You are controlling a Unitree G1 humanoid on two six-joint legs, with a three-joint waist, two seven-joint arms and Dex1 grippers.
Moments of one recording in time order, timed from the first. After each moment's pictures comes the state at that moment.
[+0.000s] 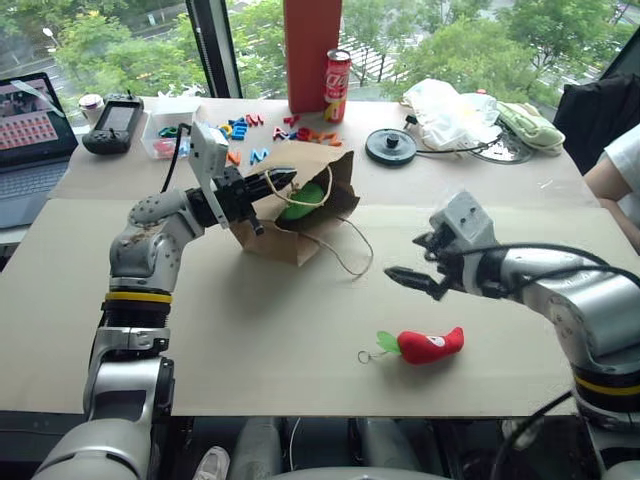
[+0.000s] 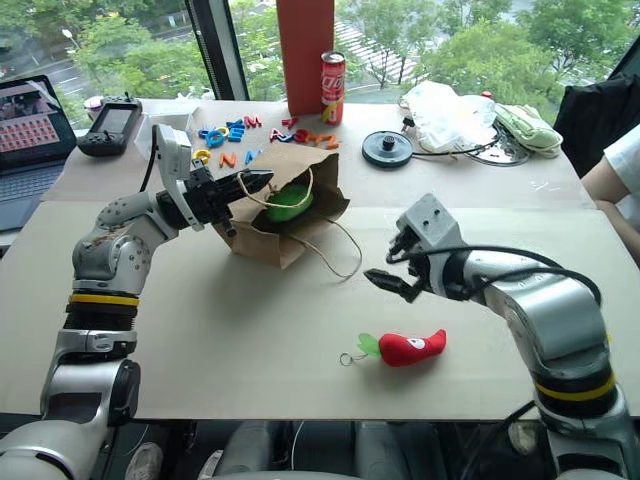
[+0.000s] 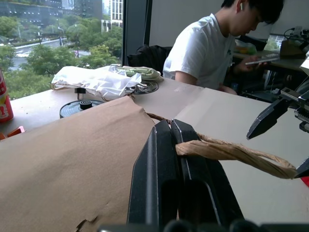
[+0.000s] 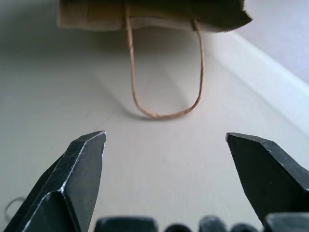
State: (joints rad) left arm -0.74 0.47 0.08 0.25 -0.51 0.37 -1.02; right arm -0.32 -0.90 -0.04 -0.67 0.47 1.18 0.78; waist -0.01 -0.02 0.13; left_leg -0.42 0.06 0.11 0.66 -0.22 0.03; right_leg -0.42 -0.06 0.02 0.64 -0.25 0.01
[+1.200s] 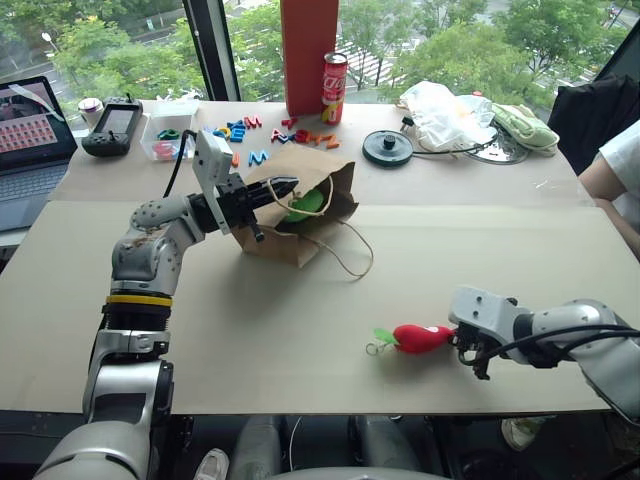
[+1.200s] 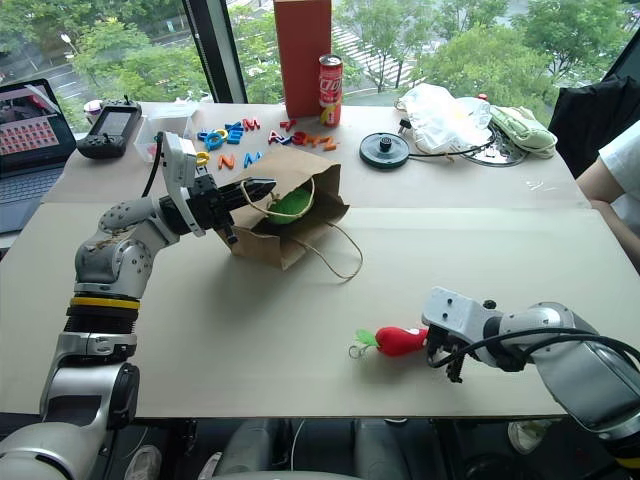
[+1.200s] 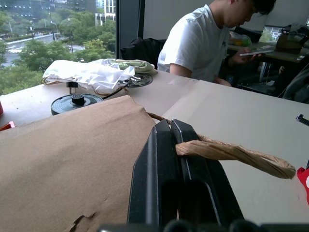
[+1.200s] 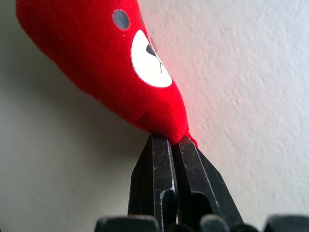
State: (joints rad) left arm -0.73 0.47 0.06 0.25 -0.48 0.37 -1.03; right arm -0.07 -1.14 0.16 -0.58 0.20 0.84 0.89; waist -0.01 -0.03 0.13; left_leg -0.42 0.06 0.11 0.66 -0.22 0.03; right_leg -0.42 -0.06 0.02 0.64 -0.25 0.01
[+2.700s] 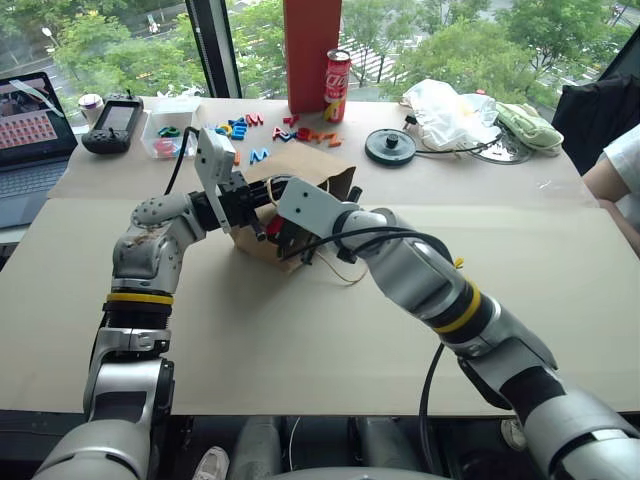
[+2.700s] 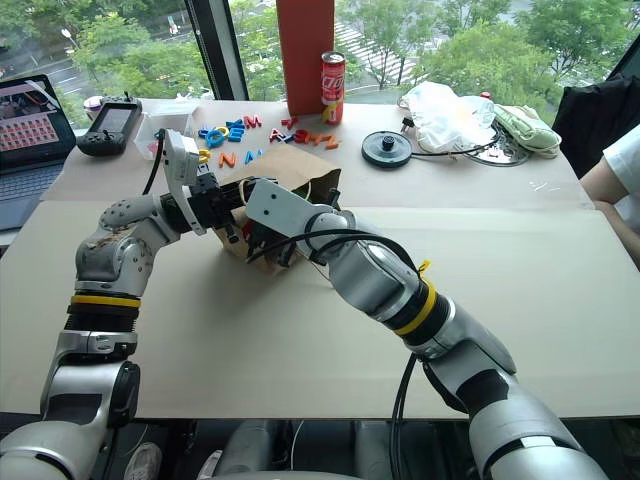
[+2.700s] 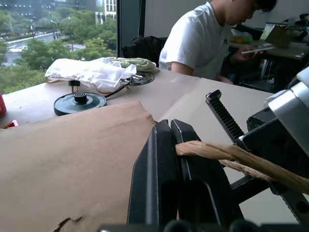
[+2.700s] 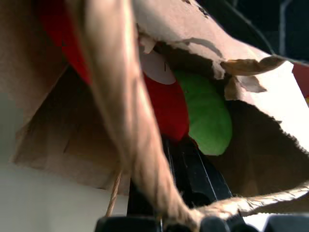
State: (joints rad) left arm -0.74 0.47 0.06 0.25 -0.47 0.37 -1.04; right arm -0.94 -0.28 0.63 -0.15 -0.10 1.01 0.43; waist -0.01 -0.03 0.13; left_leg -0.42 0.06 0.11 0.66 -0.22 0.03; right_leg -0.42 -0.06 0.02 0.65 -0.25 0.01
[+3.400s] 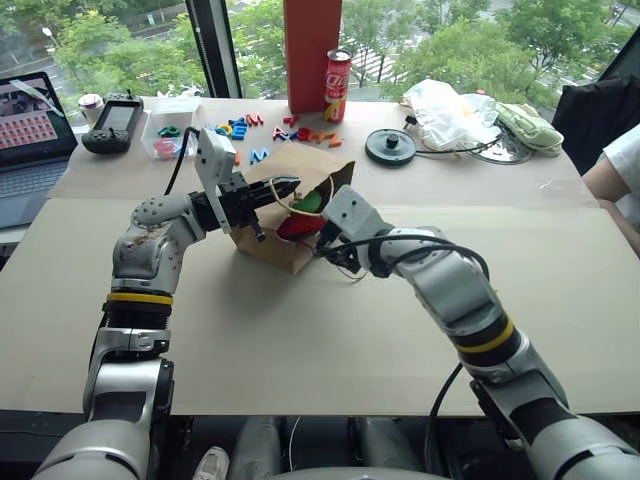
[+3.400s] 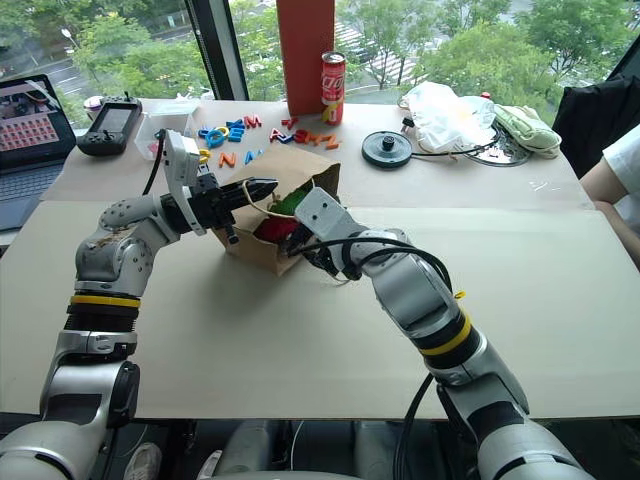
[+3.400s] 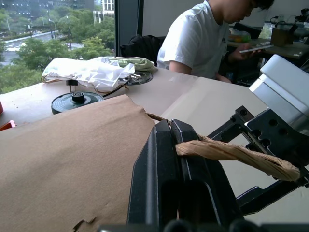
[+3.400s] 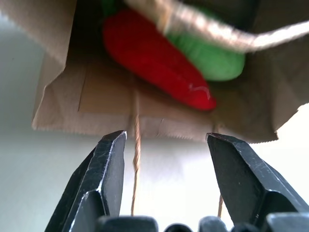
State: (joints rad) left arm -0.74 0.47 0.06 0.25 -0.47 0.37 -1.04; right arm -0.70 -0.34 0.43 -0.31 0.01 1.14 0.52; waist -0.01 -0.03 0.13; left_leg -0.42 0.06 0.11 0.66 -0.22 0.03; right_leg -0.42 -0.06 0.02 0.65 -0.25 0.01
